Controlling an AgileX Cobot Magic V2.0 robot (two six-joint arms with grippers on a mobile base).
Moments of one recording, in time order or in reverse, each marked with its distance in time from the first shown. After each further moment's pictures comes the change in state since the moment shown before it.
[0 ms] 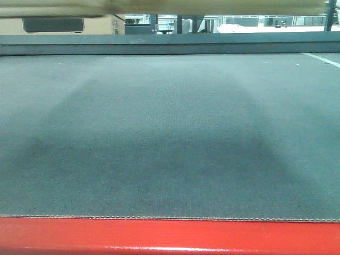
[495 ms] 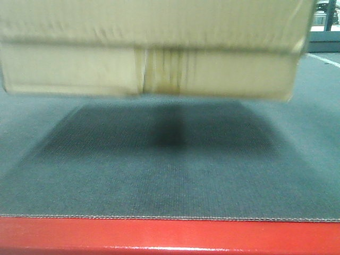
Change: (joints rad) left arm 0.134 0.335 0.000 -0.083 -0.149 0.029; right arm -0.098 0.343 0.000 -0.034 -0.056 -0.004
